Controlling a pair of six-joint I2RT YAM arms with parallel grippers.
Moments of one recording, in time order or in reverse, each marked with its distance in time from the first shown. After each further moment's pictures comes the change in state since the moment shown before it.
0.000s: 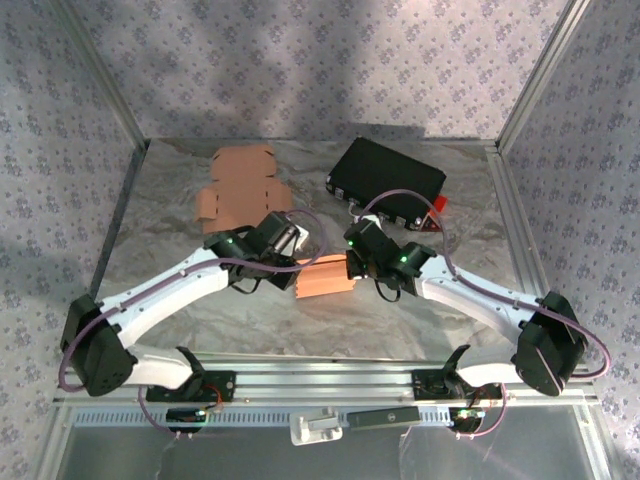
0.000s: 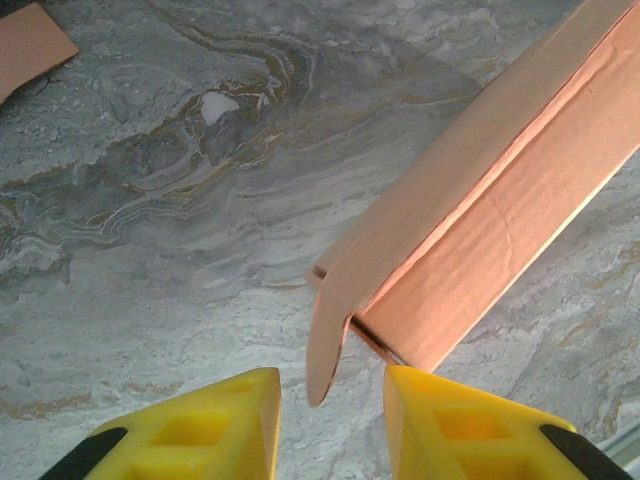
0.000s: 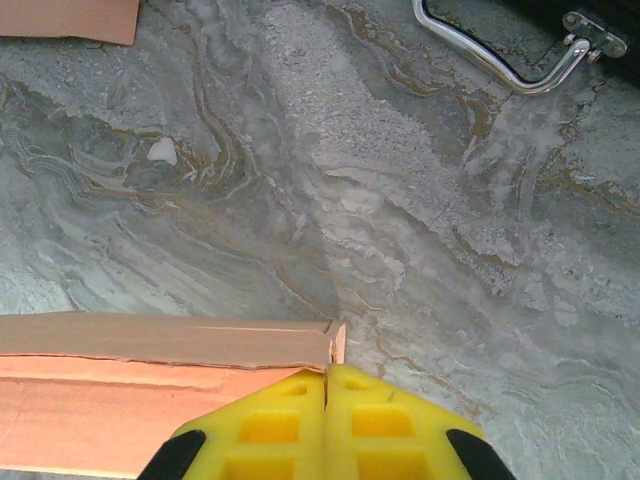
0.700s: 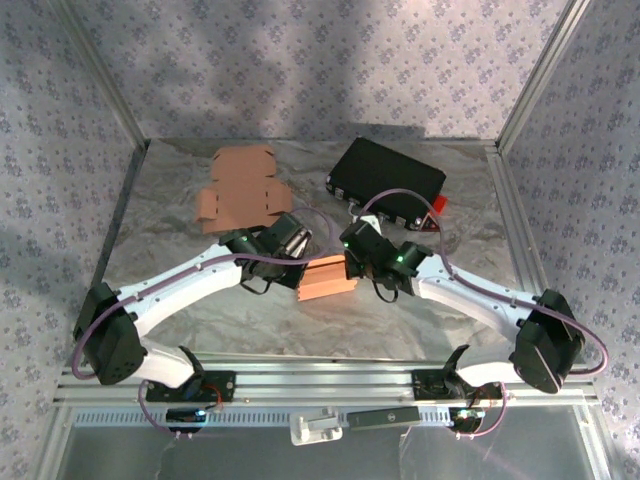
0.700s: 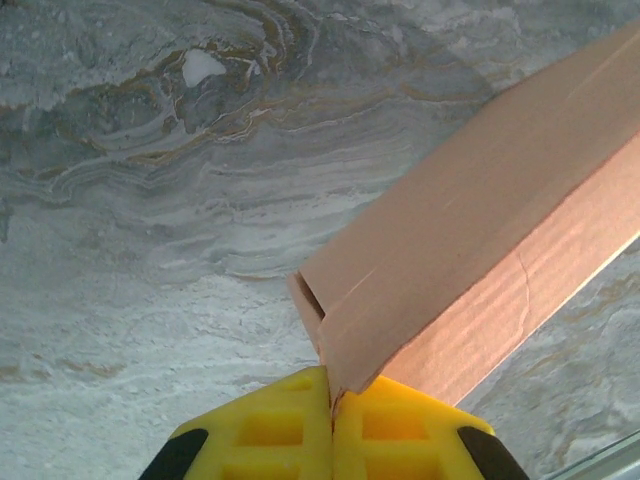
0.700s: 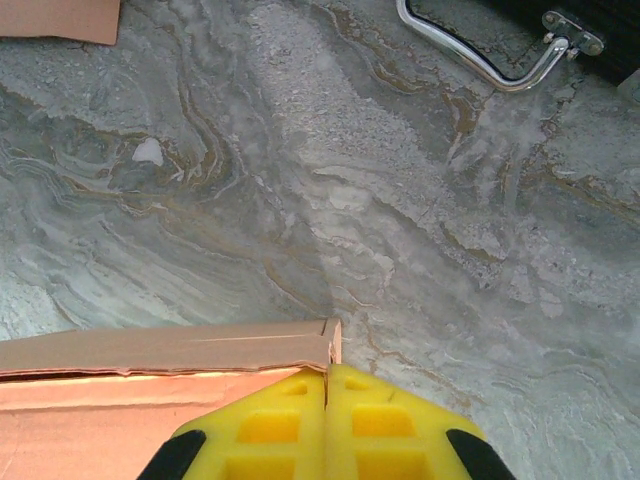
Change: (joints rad) left arm -0.025 0.070 0.021 -0.003 0.005 -0.203; right arm 0.027 0.020 0.028 -0.041 0.053 0.033
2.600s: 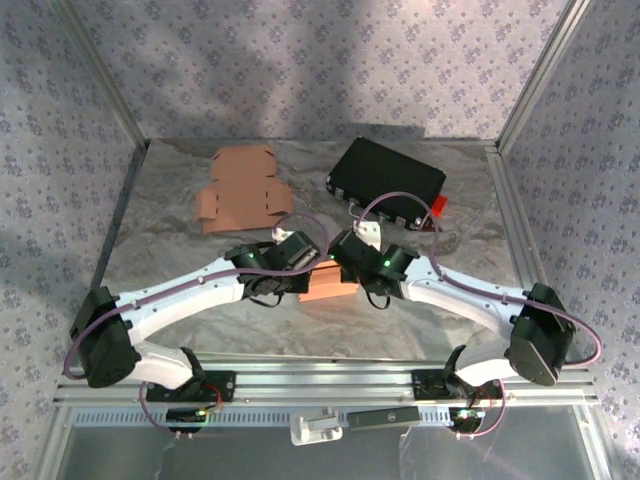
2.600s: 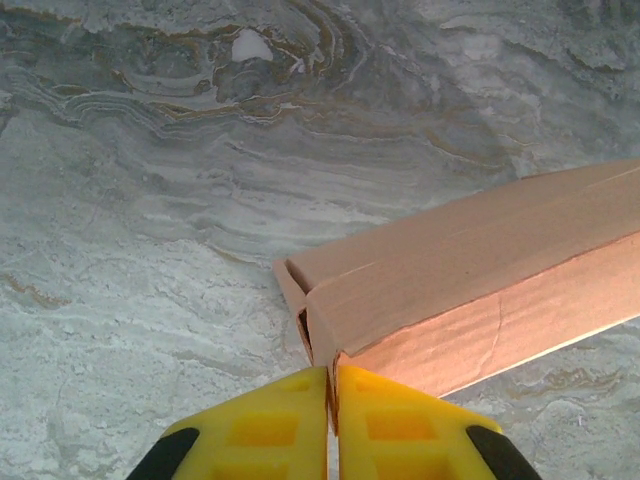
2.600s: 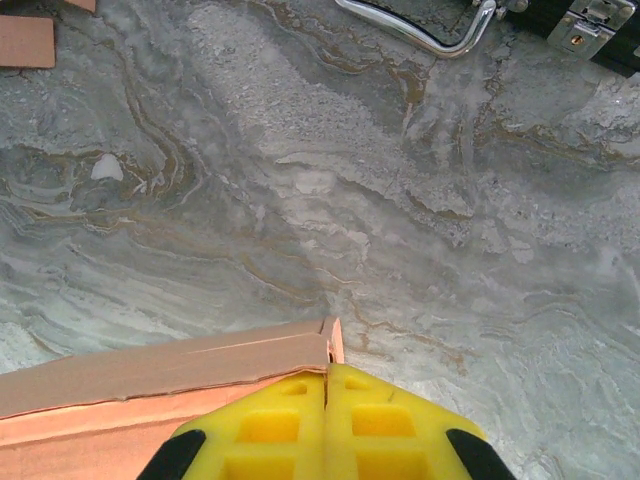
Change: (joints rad) left arm -0.127 -0.034 -0.057 0.050 -0.173 -0.418; right arm 0.100 0.050 0.052 -0.117 0.154 0.248
